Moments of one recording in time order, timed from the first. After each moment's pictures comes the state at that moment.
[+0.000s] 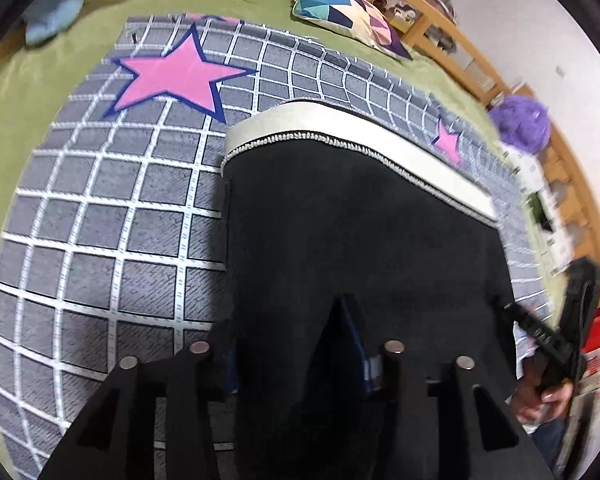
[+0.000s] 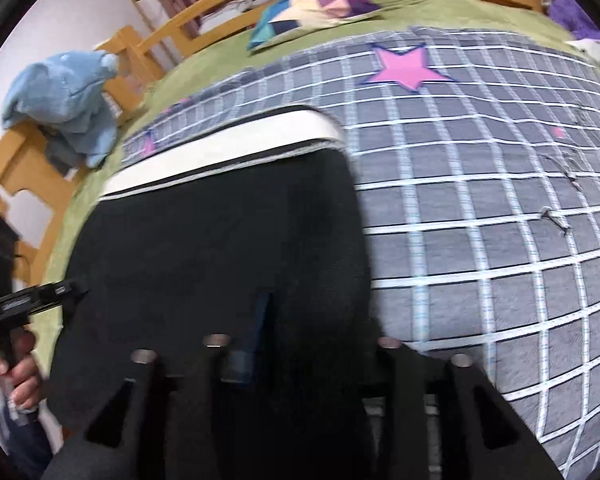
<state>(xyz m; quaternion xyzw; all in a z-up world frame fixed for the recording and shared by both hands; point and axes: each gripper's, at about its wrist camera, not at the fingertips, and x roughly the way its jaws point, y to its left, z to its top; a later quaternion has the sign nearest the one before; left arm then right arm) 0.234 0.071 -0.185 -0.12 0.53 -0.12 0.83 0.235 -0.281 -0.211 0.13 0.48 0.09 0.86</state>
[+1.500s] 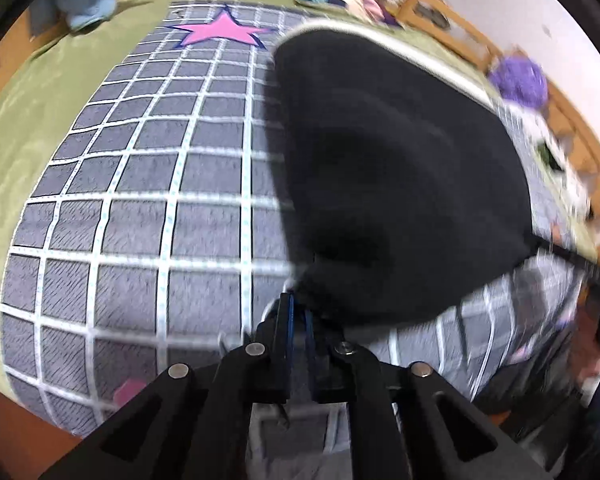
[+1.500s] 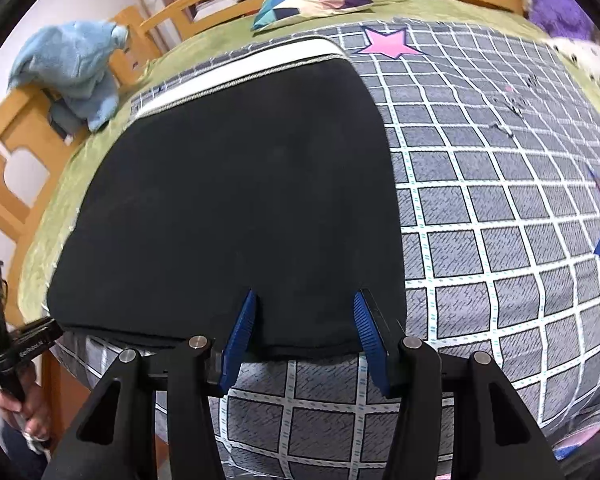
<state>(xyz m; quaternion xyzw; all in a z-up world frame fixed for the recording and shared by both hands) 0.086 0.107 -0.218 -0.05 0.53 -0.11 0.84 0.118 -0.242 -0.204 0.09 0.50 0.07 0.86</state>
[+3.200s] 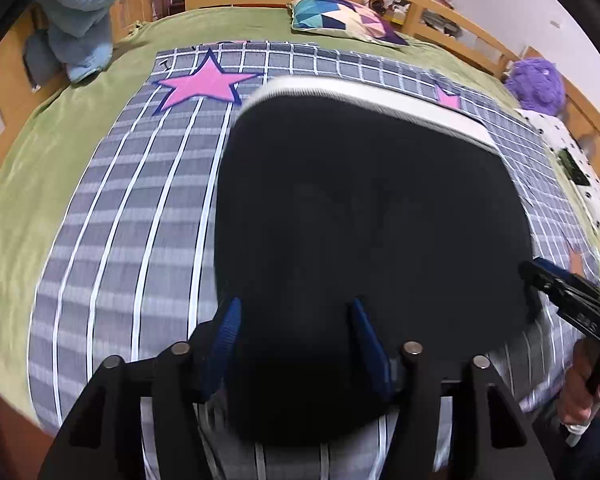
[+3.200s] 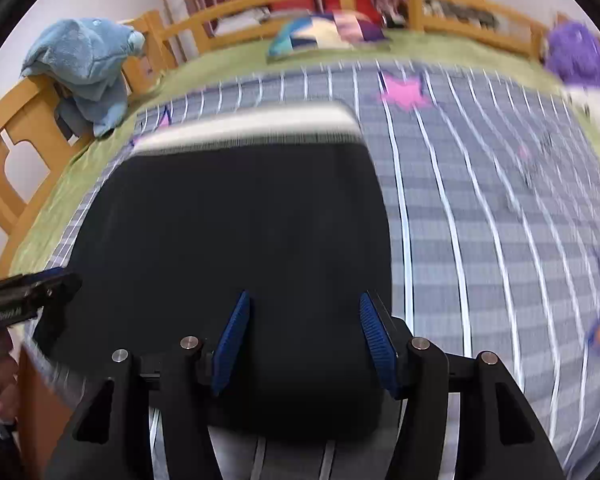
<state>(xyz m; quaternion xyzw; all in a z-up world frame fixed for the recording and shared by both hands) 0.114 0.045 -0.179 -0.04 0.49 -0.06 0.87 0.144 -0.249 -0.192 0.06 0.46 0.08 0.88</state>
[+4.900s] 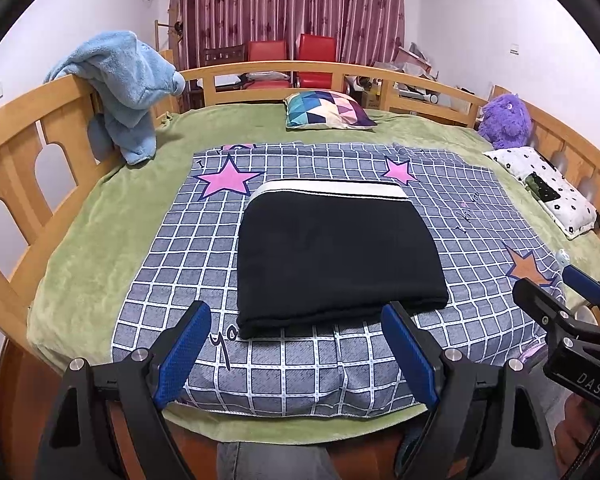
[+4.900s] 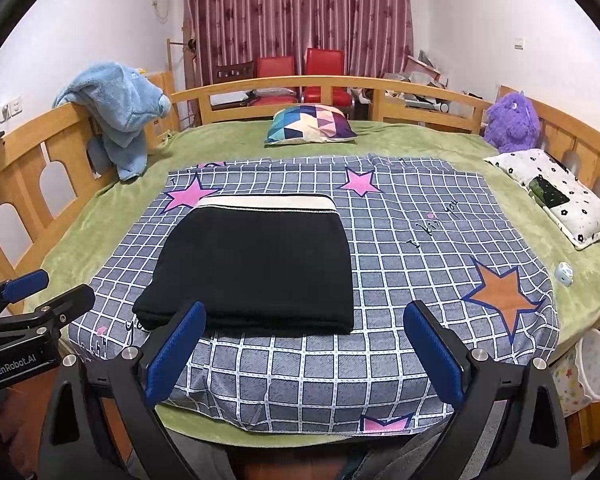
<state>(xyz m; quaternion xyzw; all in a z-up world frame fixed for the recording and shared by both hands) -0.048 0.009 -0.040 0.00 0.36 -0.02 0.93 -0.058 -0.210 -0.040 0.01 0.32 0.01 0.95</state>
